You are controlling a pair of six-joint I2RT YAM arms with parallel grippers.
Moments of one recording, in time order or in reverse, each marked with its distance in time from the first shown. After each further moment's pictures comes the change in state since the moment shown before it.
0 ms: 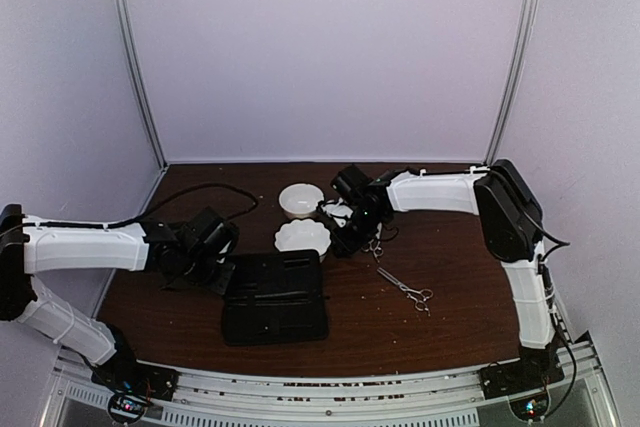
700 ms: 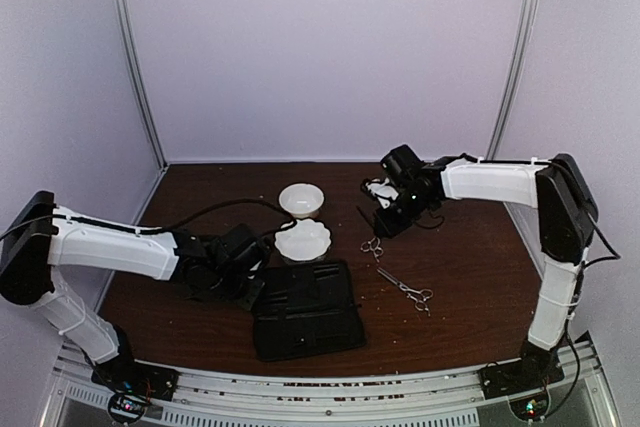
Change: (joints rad) left arm -0.158 0.136 0.043 0.080 0.034 -0.001; right arm -0.126 -0.257 -0.255 0.046 0.016 0.018
